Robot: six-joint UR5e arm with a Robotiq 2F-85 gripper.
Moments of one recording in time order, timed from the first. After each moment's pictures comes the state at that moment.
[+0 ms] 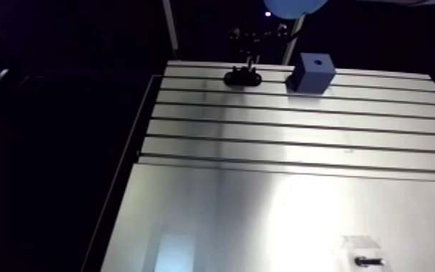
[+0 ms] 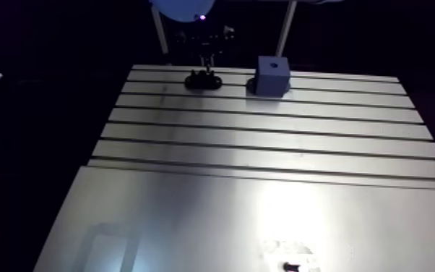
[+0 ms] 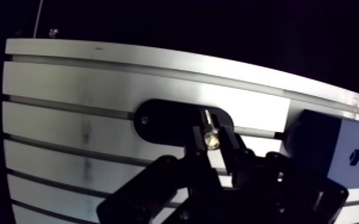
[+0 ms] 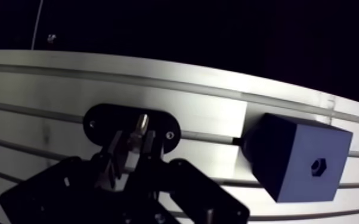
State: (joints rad) arm 0.04 -1.04 1.68 -2.43 -1.57 -1.69
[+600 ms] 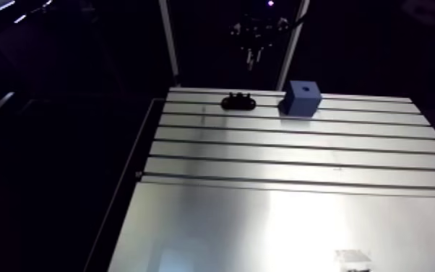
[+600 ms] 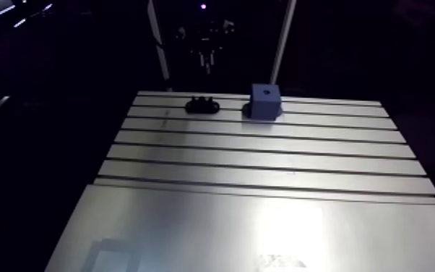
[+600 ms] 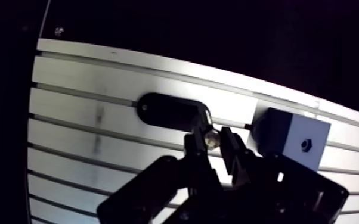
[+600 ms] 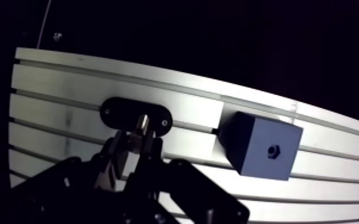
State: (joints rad) arm 0.03 -1.15 1.61 -2.26 -1.57 -1.76
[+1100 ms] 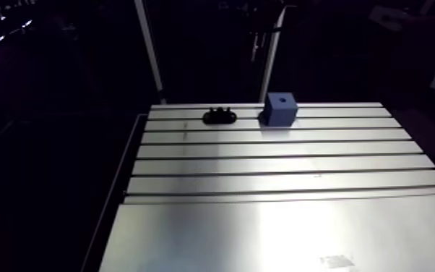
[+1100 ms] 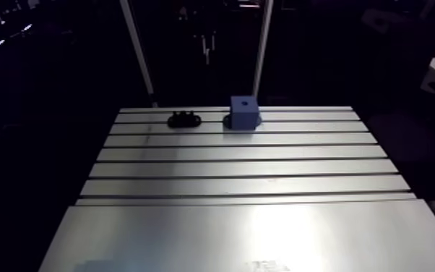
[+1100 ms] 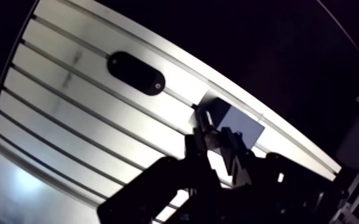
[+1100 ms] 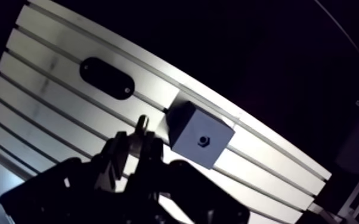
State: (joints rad) arm -0.05 -1.21 1.45 -1.97 -1.58 -2.22
